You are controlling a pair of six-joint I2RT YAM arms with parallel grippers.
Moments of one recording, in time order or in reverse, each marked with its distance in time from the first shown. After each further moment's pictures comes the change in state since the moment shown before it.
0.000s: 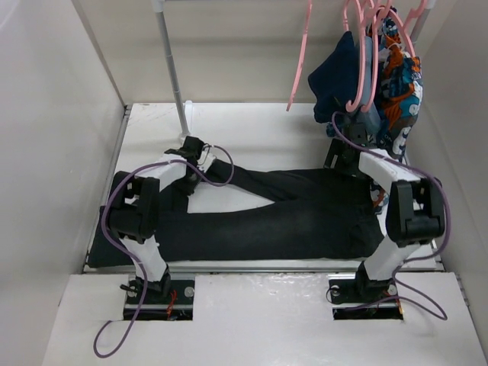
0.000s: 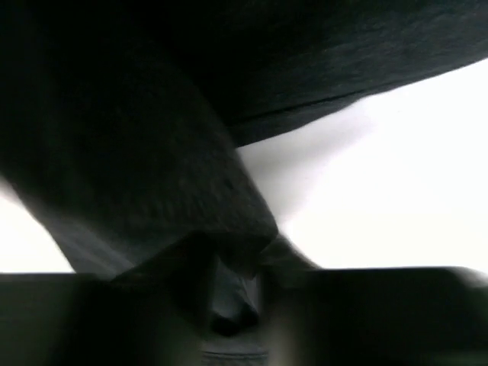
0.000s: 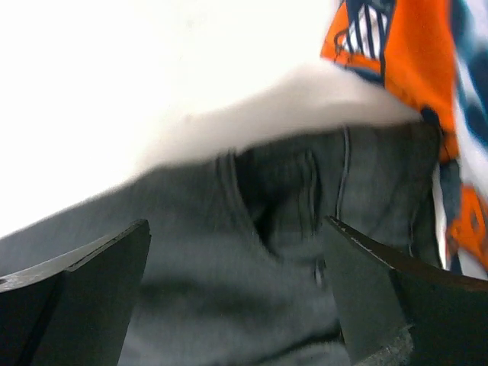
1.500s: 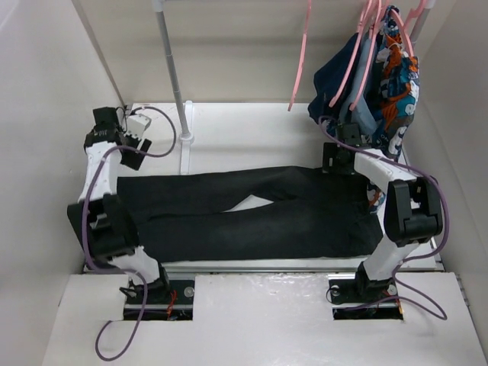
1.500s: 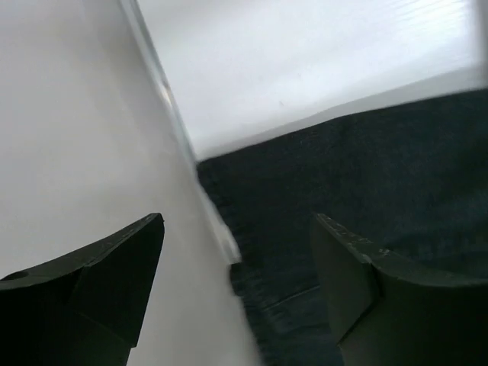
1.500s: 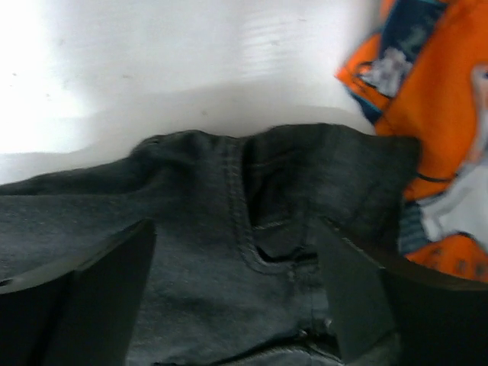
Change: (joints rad) left arm 0.507 -0.231 0.257 -0.103 0.205 0.424; right arm 0.038 0.068 0.038 0.018 0.020 -0.227
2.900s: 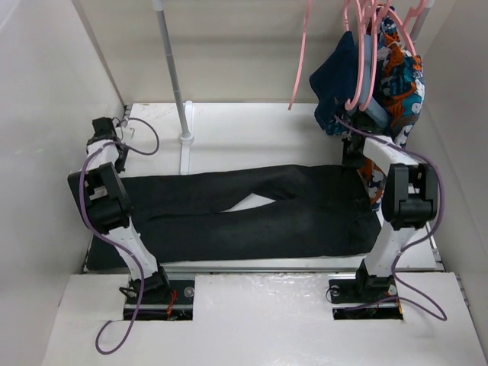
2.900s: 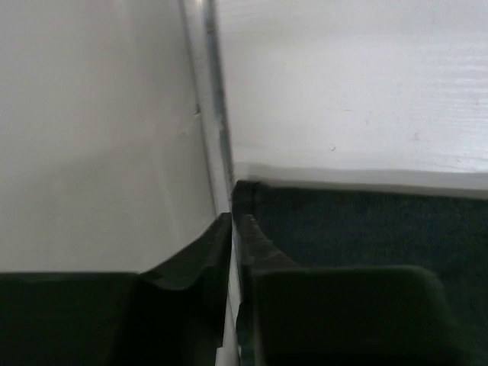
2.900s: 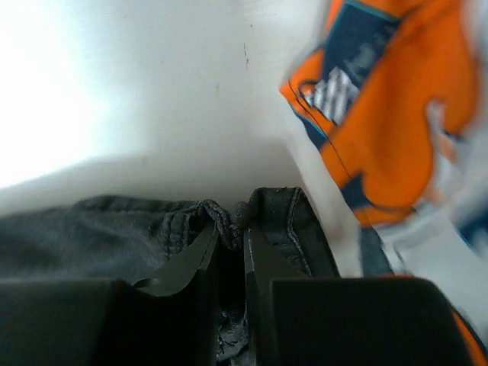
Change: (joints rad) left arm 0.116 0.380 0.020 0.212 -0.205 -0.199; right arm -0.145 0.188 0.211 -0.138 -0.117 -0.071
